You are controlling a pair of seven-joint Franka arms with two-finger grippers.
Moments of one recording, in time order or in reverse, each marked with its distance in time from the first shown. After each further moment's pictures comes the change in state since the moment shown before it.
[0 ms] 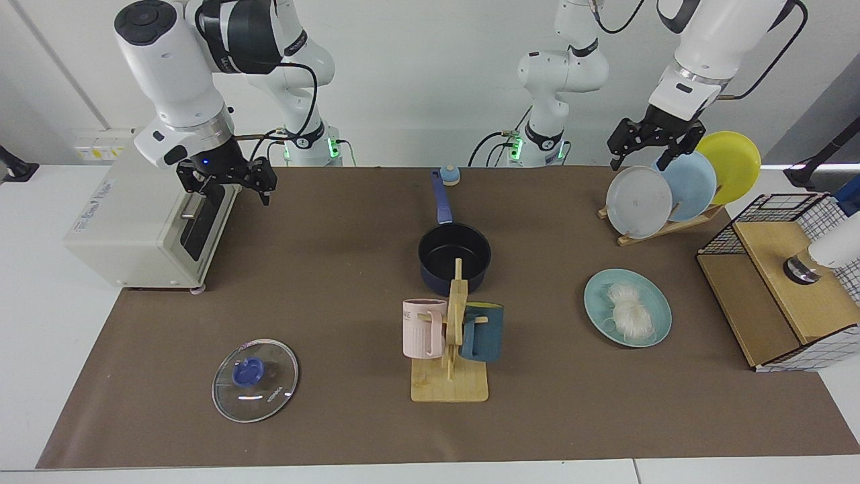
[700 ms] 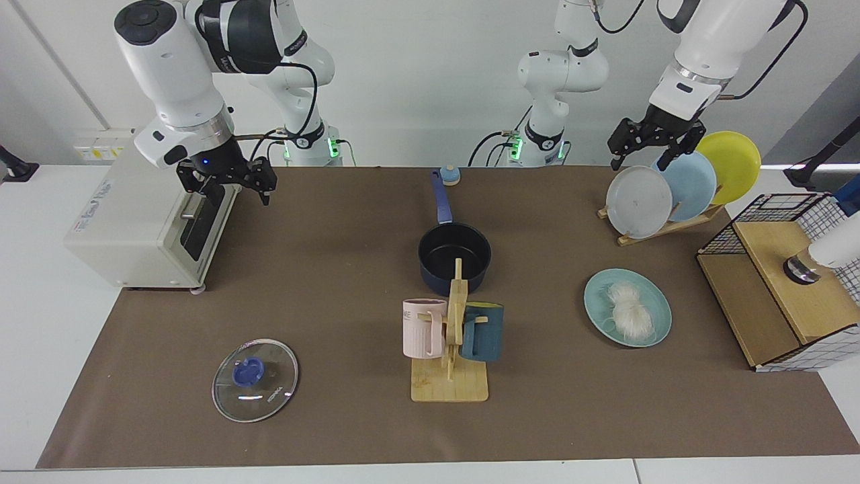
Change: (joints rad) left arm 0.000 0.000 -0.001 0.000 0.000 0.001 0.000; right arm 0.000 0.000 0.000 0.000 0.000 0.000 0.000
